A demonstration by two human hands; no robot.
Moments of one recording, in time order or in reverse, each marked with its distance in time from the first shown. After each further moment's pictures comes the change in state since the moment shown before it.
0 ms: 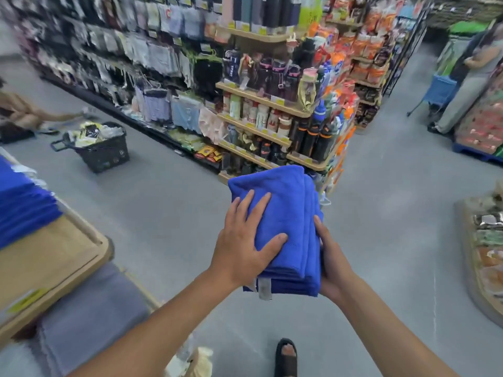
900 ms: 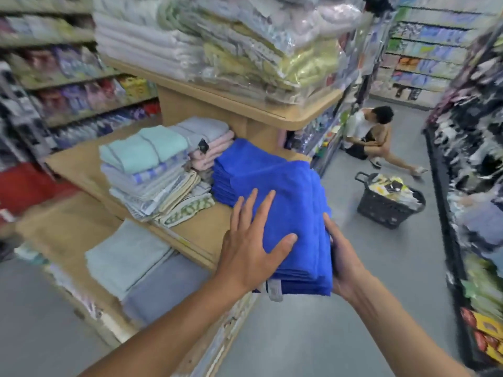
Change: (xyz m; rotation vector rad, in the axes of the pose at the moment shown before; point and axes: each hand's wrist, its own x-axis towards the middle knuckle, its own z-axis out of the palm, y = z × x) left_hand 0.101 -0.146 -0.154 0.542 1.080 -0.975; right_hand 0.382 0.032 0.333 -0.444 -1.196 0.871
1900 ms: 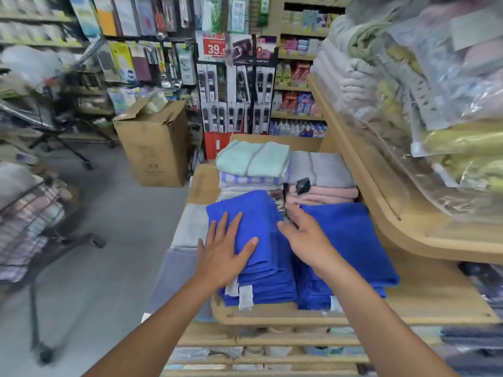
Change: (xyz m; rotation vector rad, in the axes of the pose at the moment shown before) left_hand 0.076 -0.102 0.043 0.365 0.457 -1.079; right_hand 0.295 -0.046 0.084 -1.100 -0.856 -0.129
